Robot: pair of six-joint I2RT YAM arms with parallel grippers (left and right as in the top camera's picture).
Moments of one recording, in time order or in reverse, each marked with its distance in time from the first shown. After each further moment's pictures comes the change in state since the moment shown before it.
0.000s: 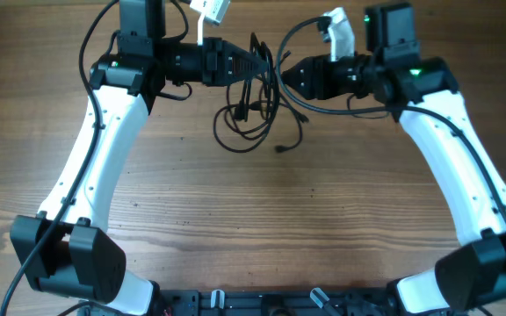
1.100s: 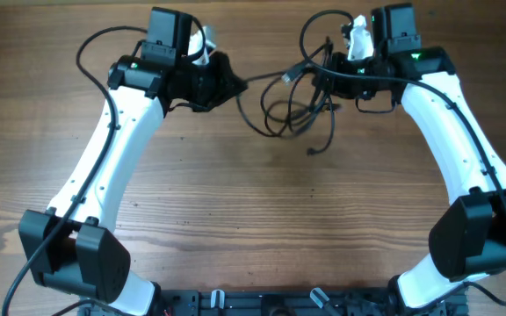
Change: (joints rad) left arm -0.071 0.011 0.001 -0.343 -0.791 -0.253; right arm -0.113 0.118 0.015 -0.103 0.110 0.212
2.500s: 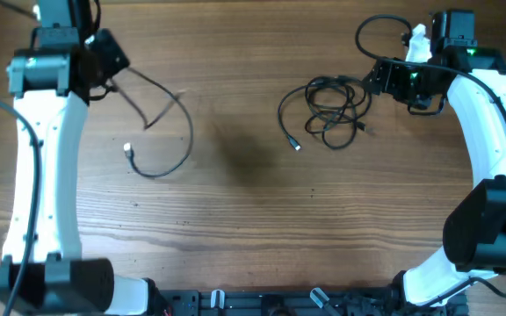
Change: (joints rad) left arm 0.275 -0.091 0.208 -0.166 -0.598 0.292; right arm -0.232 0.025 -0.002 -0.109 0.138 -0.203
